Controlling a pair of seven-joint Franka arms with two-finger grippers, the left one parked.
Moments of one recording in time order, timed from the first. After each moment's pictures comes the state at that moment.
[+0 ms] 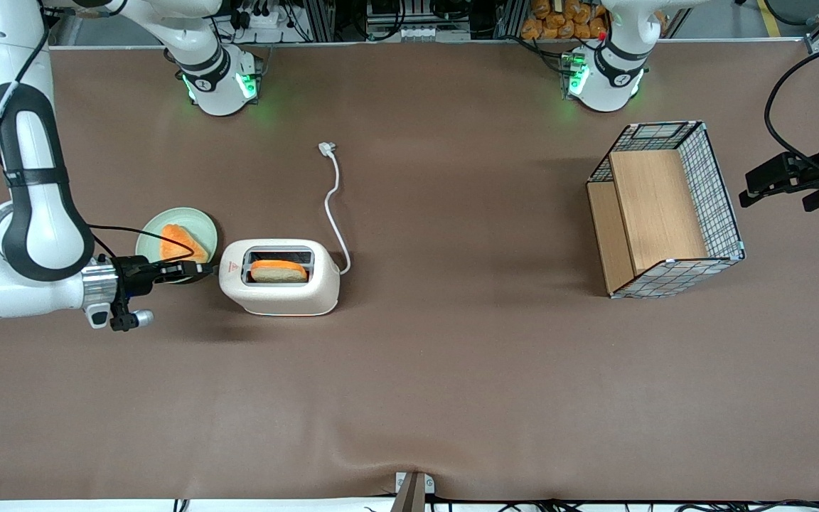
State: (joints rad) arm -0.05 0.53 -0.05 -1.67 0.65 1.66 -0.40
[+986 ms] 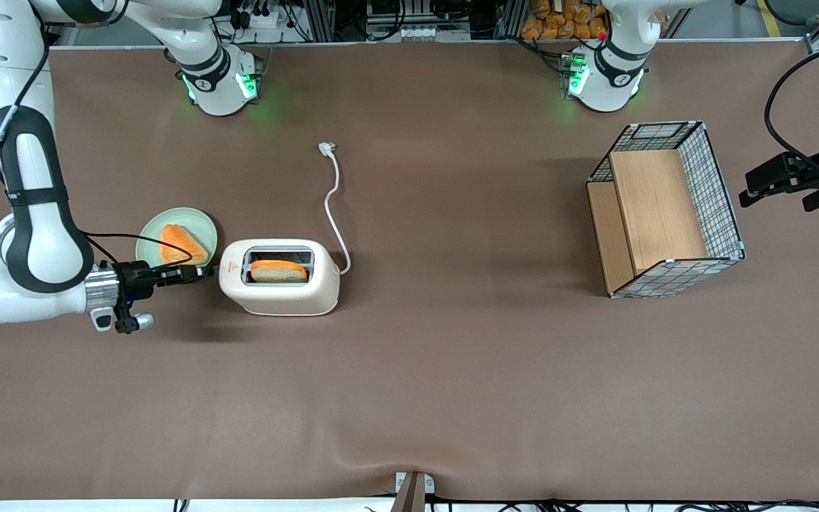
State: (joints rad) arm -0.08 0.58 -0.05 -1.66 0.68 1.66 -0.47
